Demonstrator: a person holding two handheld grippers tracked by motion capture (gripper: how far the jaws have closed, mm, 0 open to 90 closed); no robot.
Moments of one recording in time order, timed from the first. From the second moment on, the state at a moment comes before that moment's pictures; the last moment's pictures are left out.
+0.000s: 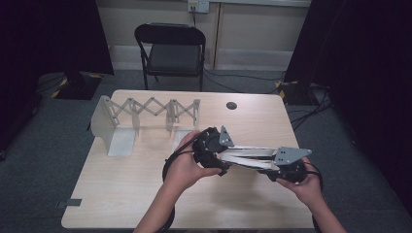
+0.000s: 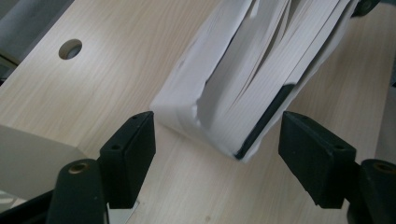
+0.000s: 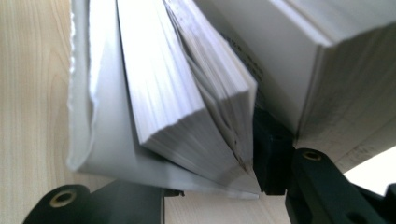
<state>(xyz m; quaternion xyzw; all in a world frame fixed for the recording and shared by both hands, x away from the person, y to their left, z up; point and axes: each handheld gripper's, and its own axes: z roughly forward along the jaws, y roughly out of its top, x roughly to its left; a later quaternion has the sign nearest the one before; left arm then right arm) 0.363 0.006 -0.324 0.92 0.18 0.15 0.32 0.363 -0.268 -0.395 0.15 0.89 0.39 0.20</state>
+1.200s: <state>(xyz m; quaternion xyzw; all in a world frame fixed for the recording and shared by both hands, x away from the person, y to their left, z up) 0.357 0.040 -0.429 0.91 0.24 0.08 0.33 0.379 -0.269 -0.385 0.16 0.90 0.38 0.16</state>
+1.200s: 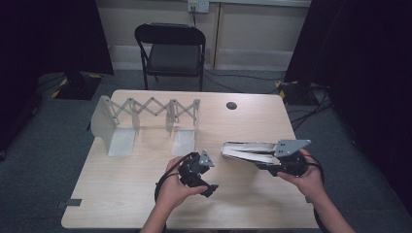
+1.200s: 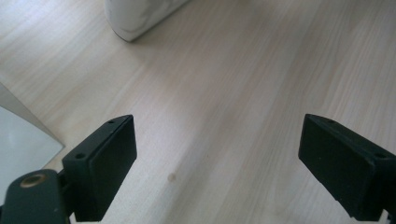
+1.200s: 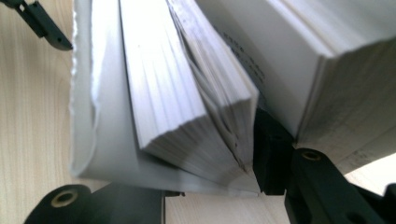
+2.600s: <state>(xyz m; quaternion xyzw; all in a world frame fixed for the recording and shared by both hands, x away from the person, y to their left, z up) 0.353 0.055 -0.451 0.91 0.26 0.06 0.31 0.372 -0.277 -0.373 0.16 0.90 0.39 0.11</state>
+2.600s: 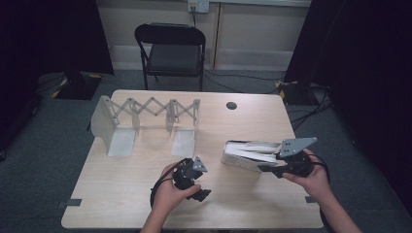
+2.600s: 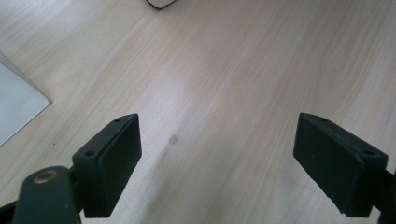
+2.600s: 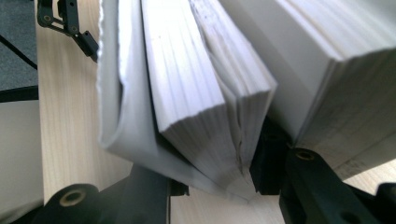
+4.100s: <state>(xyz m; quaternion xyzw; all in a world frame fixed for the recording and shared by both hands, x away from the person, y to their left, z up) 0.351 0.050 -0.453 0.92 0.26 0.06 0.30 0.368 -0.284 -0.360 0.16 0.90 0.39 0.07</state>
